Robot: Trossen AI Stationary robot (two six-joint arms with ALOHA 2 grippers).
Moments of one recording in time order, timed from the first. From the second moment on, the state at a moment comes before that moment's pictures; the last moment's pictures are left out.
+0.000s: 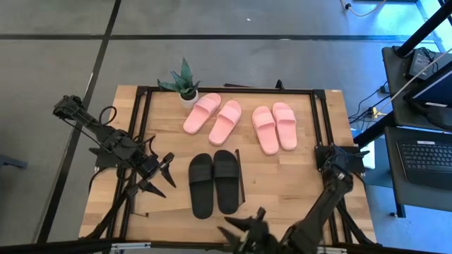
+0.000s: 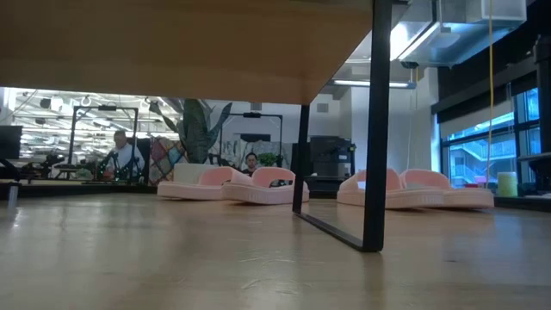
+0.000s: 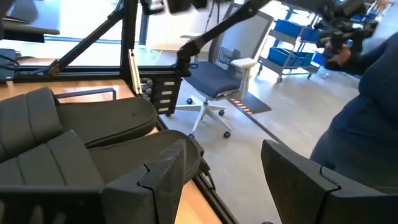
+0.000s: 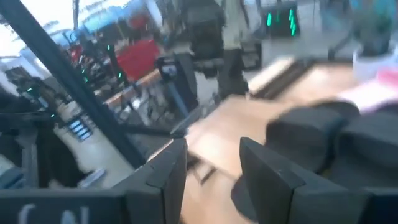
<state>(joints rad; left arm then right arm) -0.55 0.76 0.62 -0.03 0.12 -0.26 0.86 2.26 2.36 -0.65 1.27 1.03</state>
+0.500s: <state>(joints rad) -0.55 0.76 0.62 0.00 0.11 -0.43 0.70 2.06 2.30 -1.56 0.65 1.41</state>
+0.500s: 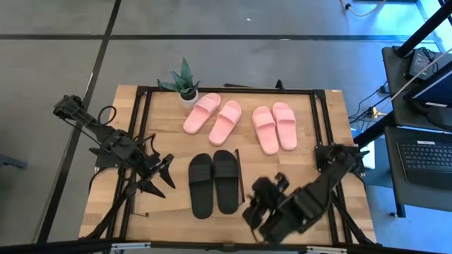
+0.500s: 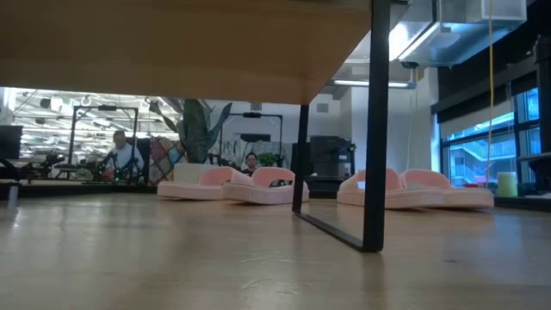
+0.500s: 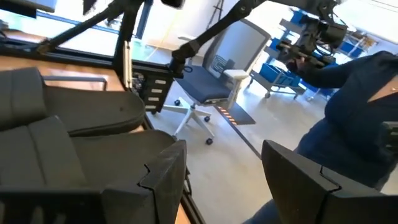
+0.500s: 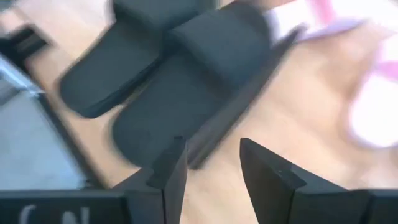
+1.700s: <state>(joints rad) -0.32 0.82 0.62 0.19 0.15 -0.23 -0.07 1.89 2.27 -1.37 0.19 0.20</state>
